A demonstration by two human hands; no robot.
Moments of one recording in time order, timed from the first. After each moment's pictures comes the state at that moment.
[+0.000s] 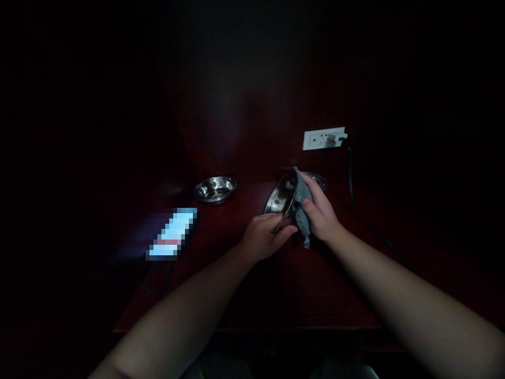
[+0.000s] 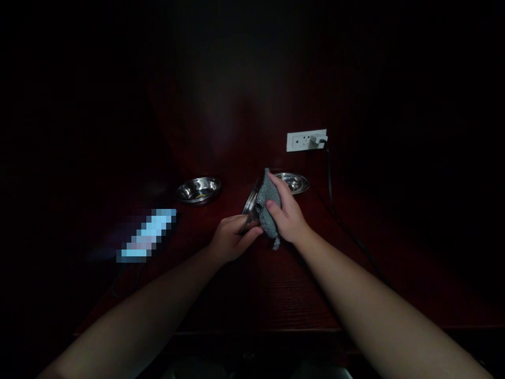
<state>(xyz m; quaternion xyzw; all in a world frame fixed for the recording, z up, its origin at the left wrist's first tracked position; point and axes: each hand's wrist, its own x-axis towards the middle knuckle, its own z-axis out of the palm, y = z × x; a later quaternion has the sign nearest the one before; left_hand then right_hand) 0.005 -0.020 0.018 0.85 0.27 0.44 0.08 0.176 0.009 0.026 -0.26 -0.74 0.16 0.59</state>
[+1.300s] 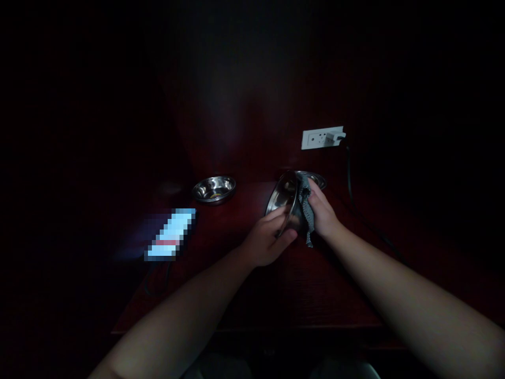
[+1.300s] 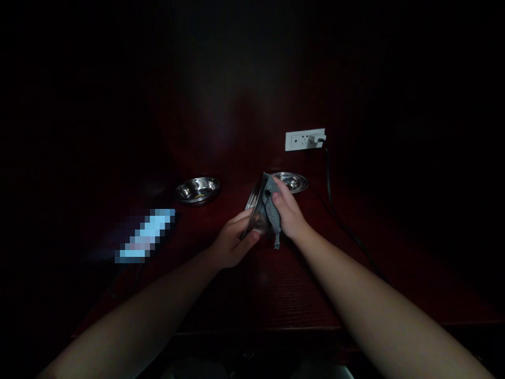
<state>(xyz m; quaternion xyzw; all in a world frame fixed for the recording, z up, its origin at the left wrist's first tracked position) 0.006 -0.028 0.023 0.86 0.19 0.42 0.20 0.176 0.016 0.019 -0.27 -0.68 0.28 0.62</state>
